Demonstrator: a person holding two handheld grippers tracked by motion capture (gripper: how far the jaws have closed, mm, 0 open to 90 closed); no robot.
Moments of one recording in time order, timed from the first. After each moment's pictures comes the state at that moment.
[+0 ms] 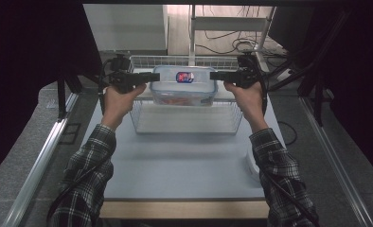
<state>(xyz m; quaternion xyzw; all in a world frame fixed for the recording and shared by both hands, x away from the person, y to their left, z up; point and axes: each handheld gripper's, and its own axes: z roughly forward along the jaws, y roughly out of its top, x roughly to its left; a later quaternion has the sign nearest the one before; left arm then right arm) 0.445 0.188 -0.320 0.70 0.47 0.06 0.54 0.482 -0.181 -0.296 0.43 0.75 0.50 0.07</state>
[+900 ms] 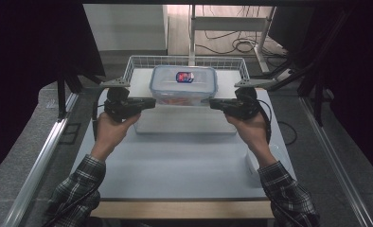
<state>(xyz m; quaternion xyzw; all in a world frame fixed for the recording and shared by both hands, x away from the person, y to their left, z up) 0.374 0.180 -0.351 0.75 0.39 0.09 0.53 0.402 -0.182 -0.333 0.31 0.80 0.51 0.09</state>
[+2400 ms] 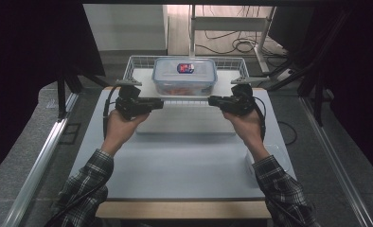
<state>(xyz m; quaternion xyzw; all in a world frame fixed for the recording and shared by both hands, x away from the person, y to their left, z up) 0.390 0.164 -0.365 0.77 0.39 0.08 0.50 0.423 -0.180 -0.345 0.34 0.79 0.50 0.10</state>
